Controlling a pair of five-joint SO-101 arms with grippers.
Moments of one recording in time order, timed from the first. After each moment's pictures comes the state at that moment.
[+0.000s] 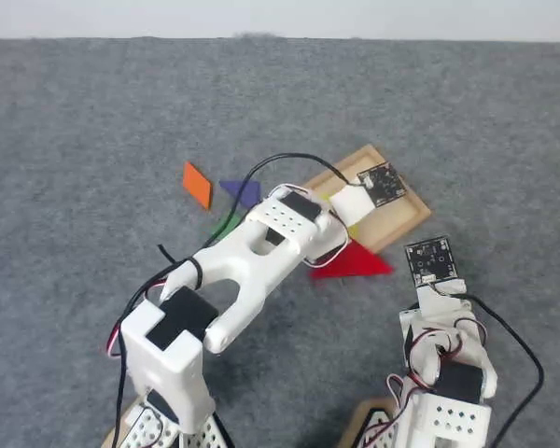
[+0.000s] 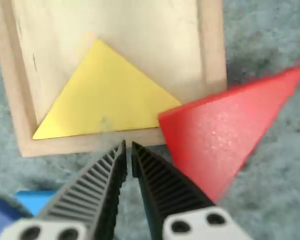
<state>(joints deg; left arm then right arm) 29.5 17.3 17.4 50.1 -21.6 9.0 -102.9 95.4 70.6 24.7</state>
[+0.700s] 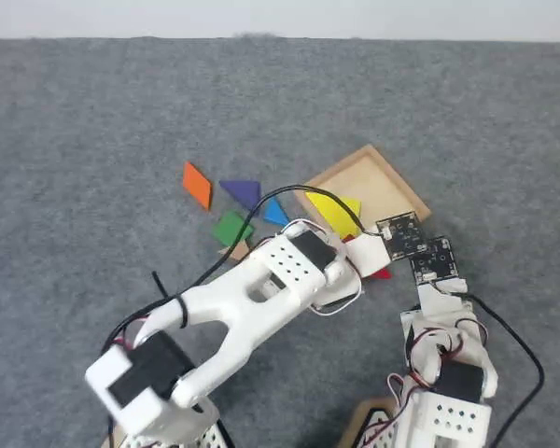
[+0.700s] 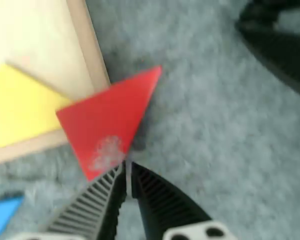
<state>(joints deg) 40.9 2.9 30.8 55.2 -19.8 9.7 -102.8 95.4 70.6 24.6</state>
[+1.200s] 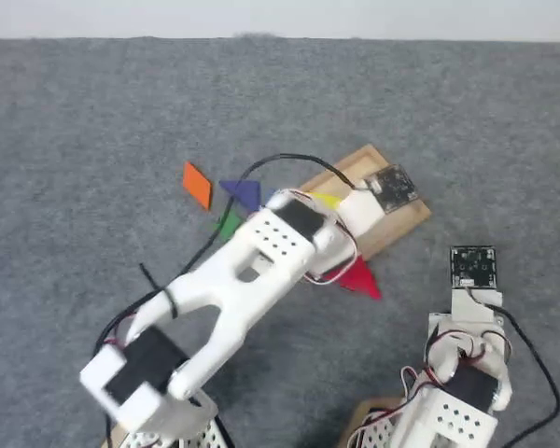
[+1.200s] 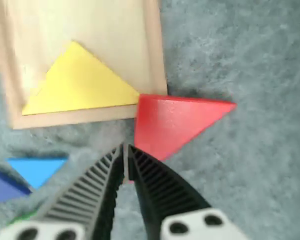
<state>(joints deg) 34.7 0.2 21.2 63.0 -15.4 24.0 -103.0 95.4 70.6 24.7</state>
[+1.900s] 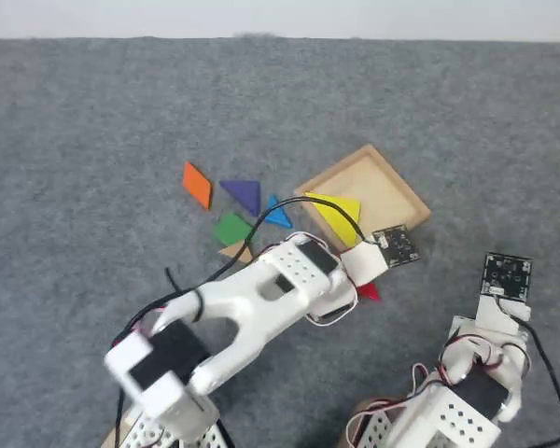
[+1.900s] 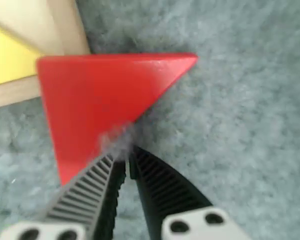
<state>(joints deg) 40.7 8.7 32.7 53.8 -15.4 35.2 -103.0 95.3 68.4 24.7</state>
